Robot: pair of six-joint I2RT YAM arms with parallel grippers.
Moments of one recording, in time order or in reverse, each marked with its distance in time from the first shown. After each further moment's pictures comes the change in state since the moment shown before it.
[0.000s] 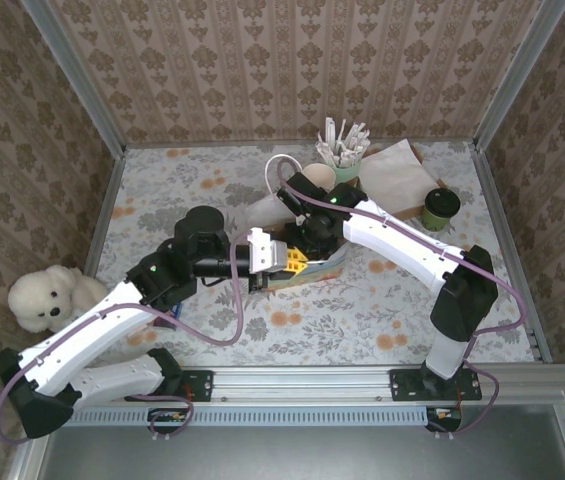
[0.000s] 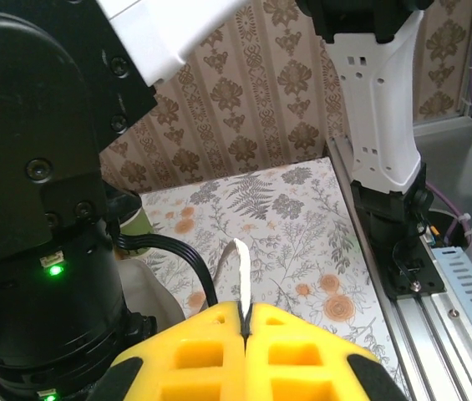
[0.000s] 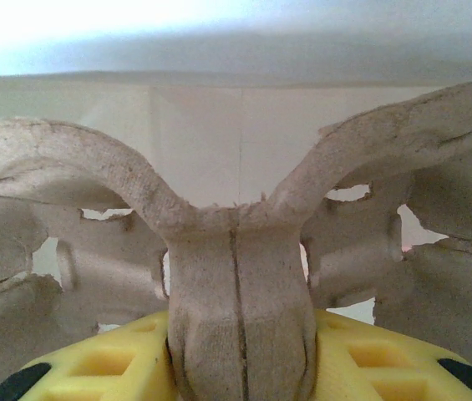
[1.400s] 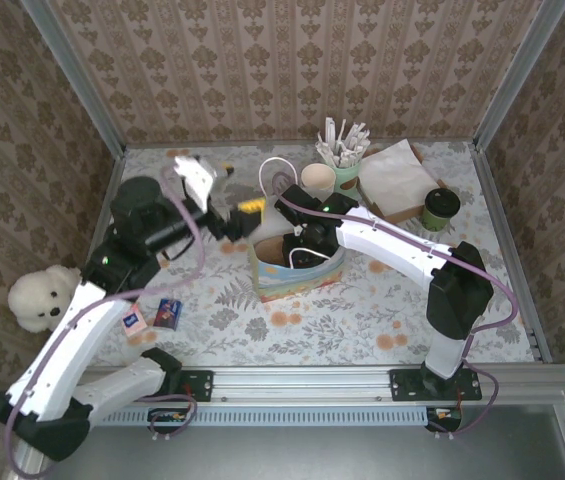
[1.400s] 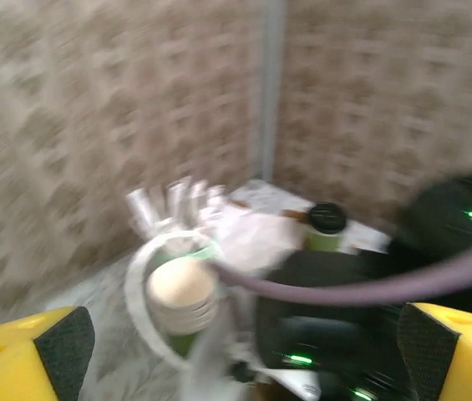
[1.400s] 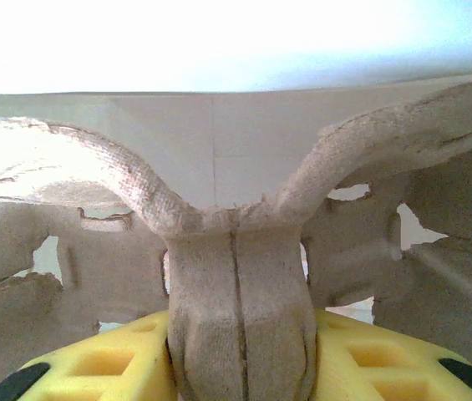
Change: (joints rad) left arm 0.371 0.000 0.214 -0.083 -0.283 -0.435; right arm 0.011 0.024 -0.091 0.065 -0.009 -0.024
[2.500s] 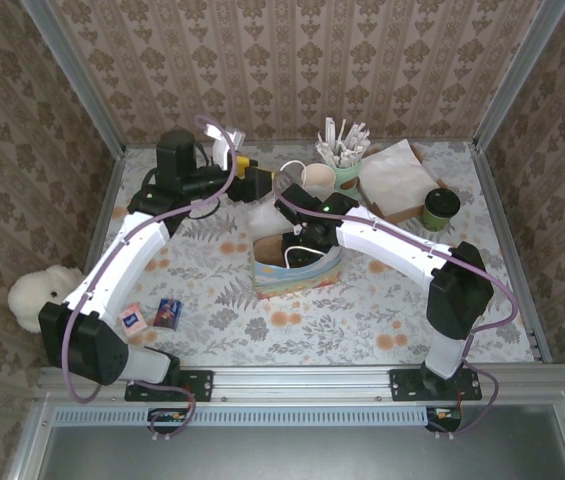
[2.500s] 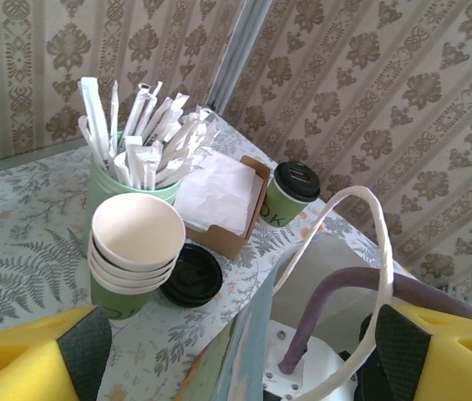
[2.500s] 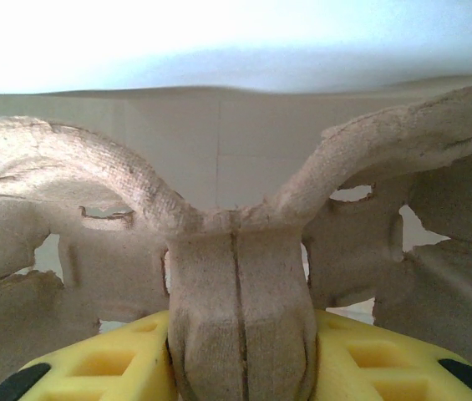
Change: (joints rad) left arm 0.146 0.389 0.090 0.089 0.381 -0.166; right arm 0.000 0.000 0.001 0.014 0.000 0.000
